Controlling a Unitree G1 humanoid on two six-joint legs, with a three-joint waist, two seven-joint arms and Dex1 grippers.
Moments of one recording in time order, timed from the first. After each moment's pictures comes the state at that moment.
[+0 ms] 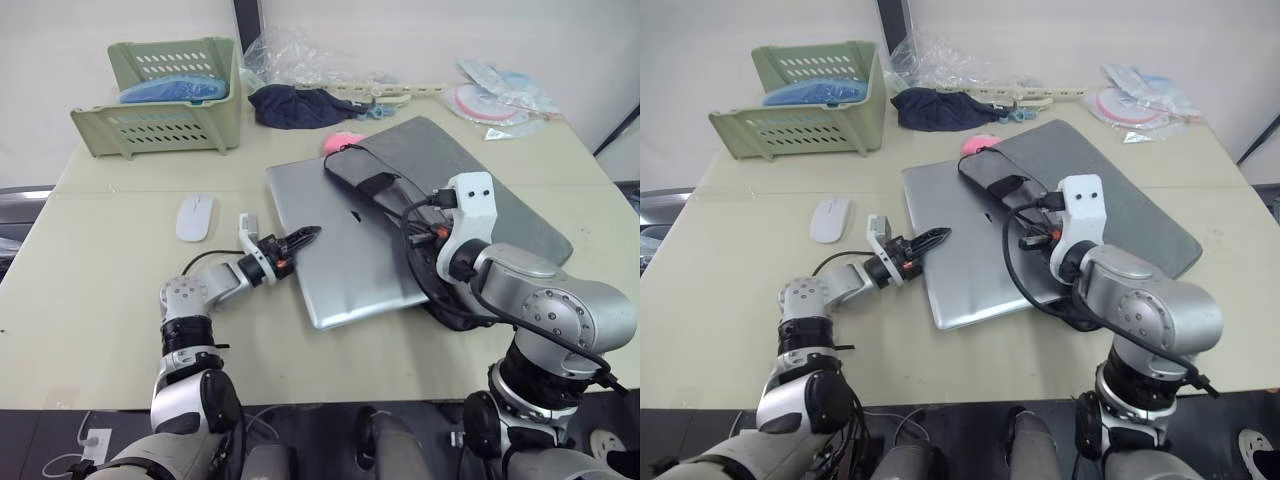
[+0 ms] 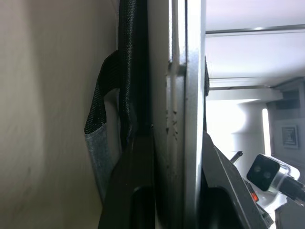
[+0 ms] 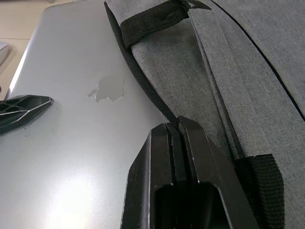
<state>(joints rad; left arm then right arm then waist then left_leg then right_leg) -0.73 0.05 0.59 0.49 -1.02 1.26 -0.21 -0.64 -0.17 -0.29 -0.65 0.42 1.61 0.09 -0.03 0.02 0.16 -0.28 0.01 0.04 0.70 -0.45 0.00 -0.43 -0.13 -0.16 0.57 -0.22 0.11</state>
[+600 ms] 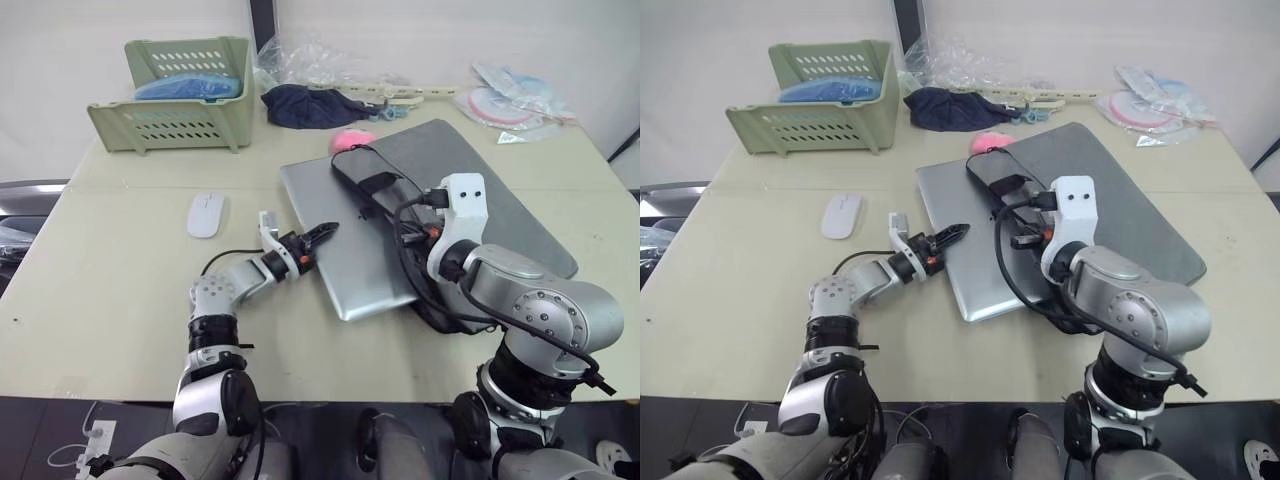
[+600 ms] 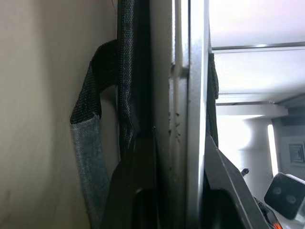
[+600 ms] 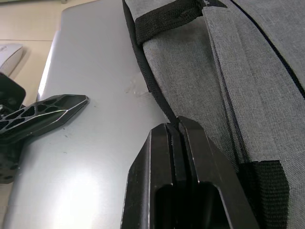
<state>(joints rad) -0.77 -0.05 0.54 0.53 -0.99 1.11 -0.17 -0.65 -0.10 -0.29 -0.65 0.45 1.61 0.01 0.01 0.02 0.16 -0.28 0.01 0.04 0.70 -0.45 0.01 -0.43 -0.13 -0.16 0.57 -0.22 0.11</state>
